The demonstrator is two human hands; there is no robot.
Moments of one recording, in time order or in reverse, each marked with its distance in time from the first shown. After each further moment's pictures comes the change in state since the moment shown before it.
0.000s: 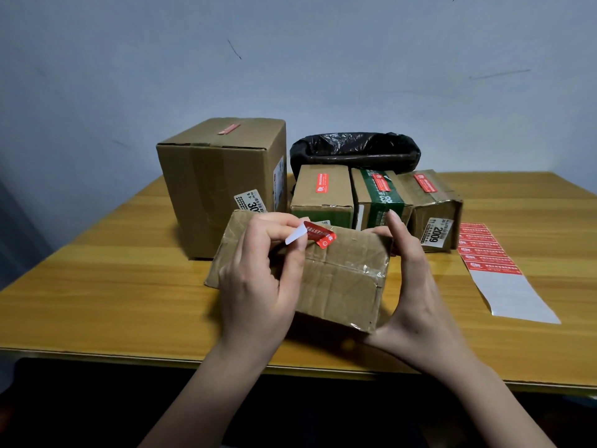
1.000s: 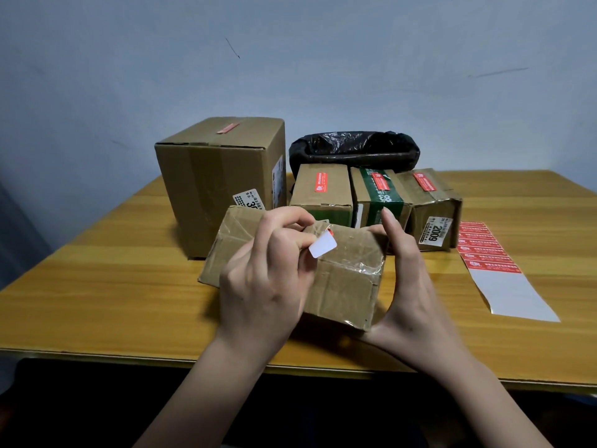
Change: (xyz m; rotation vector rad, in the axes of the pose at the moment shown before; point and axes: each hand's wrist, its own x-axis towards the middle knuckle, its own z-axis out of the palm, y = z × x) left_hand 0.006 0.009 -0.003 0.266 -0.049 0.270; right_hand 0.003 -0.003 0.003 -0.013 0.003 0.010
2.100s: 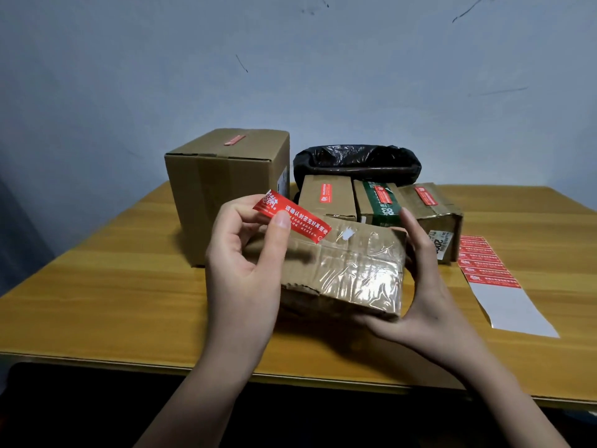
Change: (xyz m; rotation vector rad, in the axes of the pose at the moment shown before) left_hand 0.030 0.018 -0.023 -0.733 0.116 -0.782; right_hand 0.006 0.005 -0.019 0.206 -0.070 0.187
